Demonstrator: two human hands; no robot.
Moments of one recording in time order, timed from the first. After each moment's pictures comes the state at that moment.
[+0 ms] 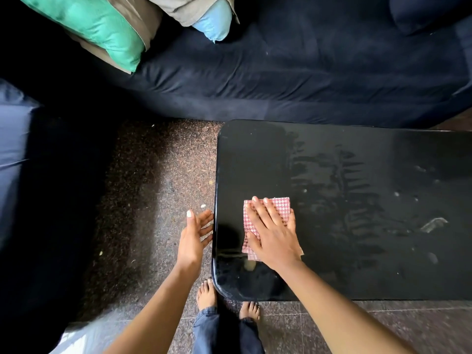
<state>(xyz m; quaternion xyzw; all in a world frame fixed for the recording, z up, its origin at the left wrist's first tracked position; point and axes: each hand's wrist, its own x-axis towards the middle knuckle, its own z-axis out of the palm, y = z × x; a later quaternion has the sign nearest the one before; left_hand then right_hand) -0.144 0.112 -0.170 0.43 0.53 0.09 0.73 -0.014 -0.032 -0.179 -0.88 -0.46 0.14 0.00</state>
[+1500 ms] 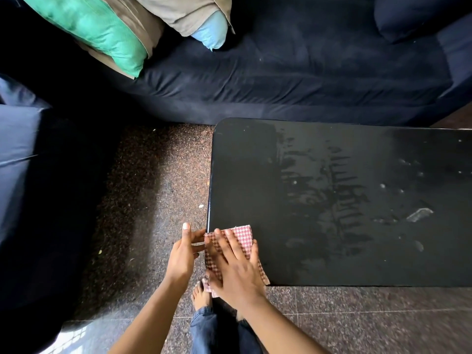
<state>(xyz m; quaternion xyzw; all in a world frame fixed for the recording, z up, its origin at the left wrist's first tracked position) -0.190 0.073 -0.164 0.51 0.55 0.05 0.66 -0.123 -0.050 -0.169 -0.84 -0.51 0.19 0.02</state>
